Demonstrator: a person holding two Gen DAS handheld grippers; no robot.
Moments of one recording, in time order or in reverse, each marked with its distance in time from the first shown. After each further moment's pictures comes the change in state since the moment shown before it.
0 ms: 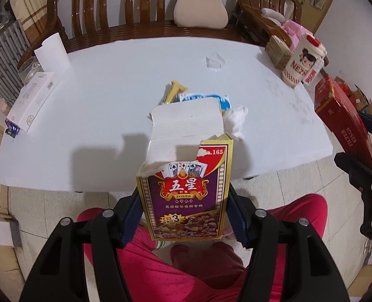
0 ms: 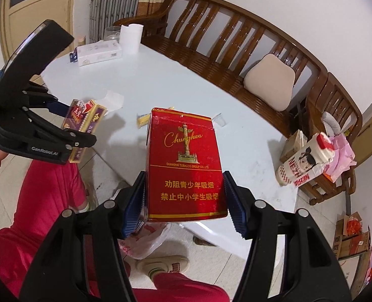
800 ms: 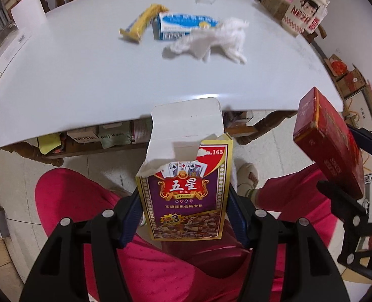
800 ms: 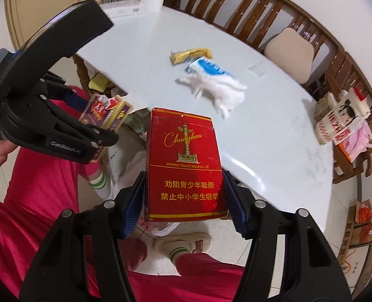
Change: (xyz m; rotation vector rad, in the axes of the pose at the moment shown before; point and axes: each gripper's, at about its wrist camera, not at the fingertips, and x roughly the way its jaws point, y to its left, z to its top) left arm 0.099 -0.017 -0.078 0.014 0.145 -0.055; right arm 0.064 0.074 -0.090 -0.003 0.124 0.075
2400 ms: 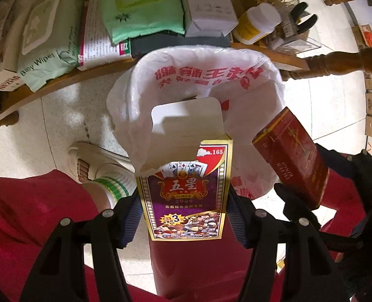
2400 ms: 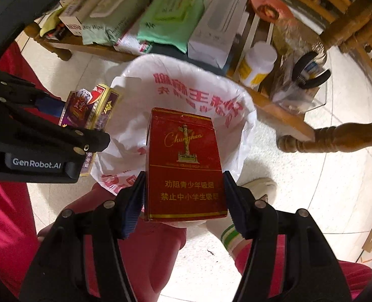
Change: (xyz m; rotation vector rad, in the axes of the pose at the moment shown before) left arm 0.267 0.017 -0.003 -0.056 0.492 -0.036; right arm 0.269 0.000 -0.092 0.285 0.444 0.177
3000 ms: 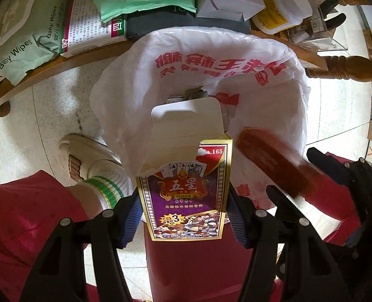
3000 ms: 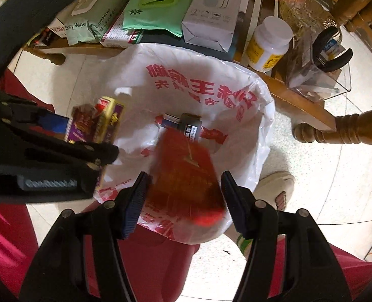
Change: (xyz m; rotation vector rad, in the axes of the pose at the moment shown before) left arm 0.038 0.008 0.019 -0.036 0.084 -0.002; right arm 0.037 -0.008 0.017 0.078 0.054 0.069
